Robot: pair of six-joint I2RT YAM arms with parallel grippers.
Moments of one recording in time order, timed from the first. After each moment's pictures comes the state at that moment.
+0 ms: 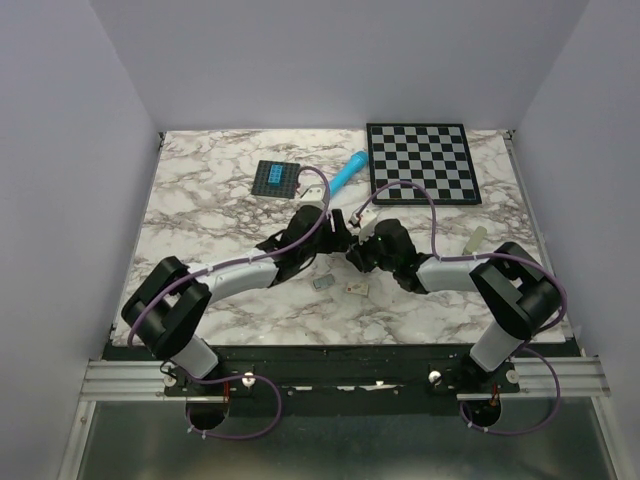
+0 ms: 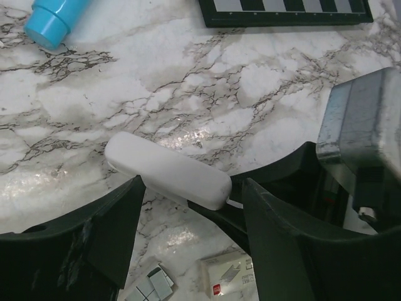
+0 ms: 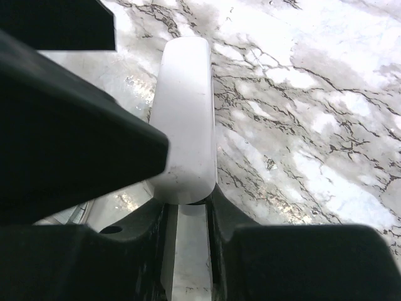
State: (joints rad) left arm -0.77 1.57 0.85 0.25 -0.16 -0.60; right arm 0.68 1.67 0.65 0.48 -0.12 0.00
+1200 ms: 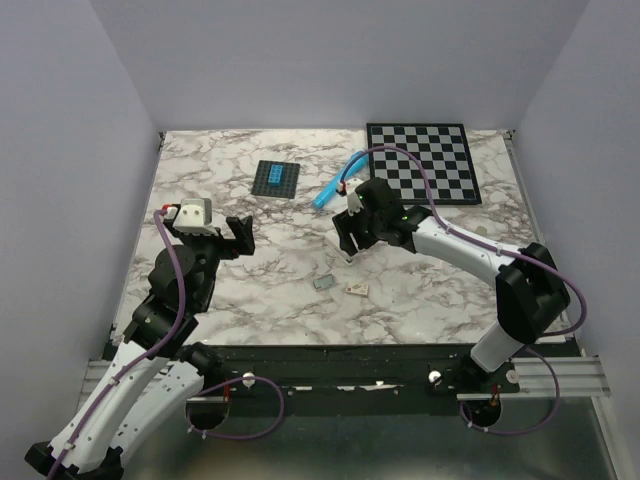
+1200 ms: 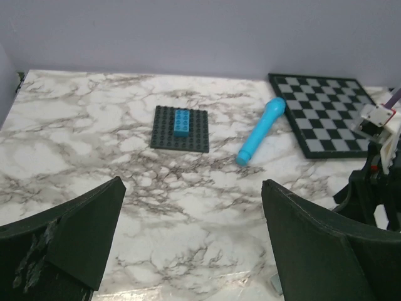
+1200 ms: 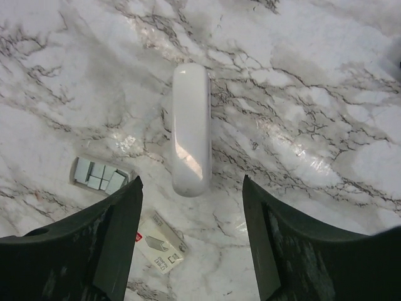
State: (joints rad) left arm -0.55 0.54 0.76 -0.21 -0.38 -0.19; right arm 0.69 1.60 1.13 -0.31 -0.06 0.04
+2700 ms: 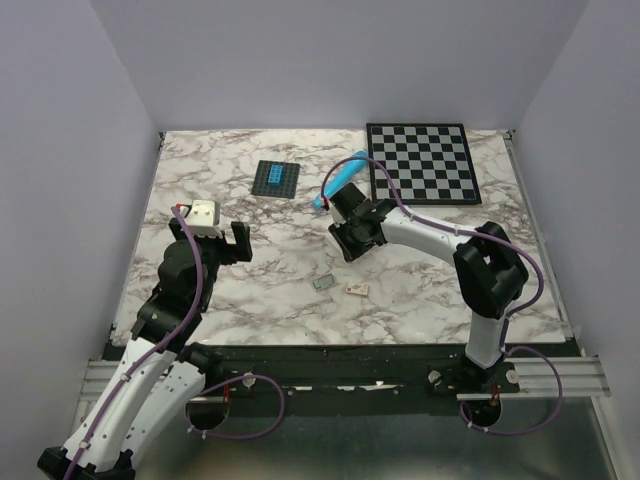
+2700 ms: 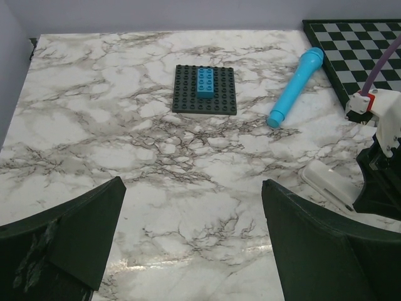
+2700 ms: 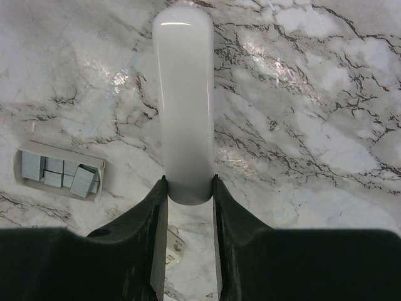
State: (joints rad) left arm -0.43 0.55 0.66 -0.28 -0.29 -0.12; right arm 0.73 1.89 1.35 -0.59 0.04 0.04
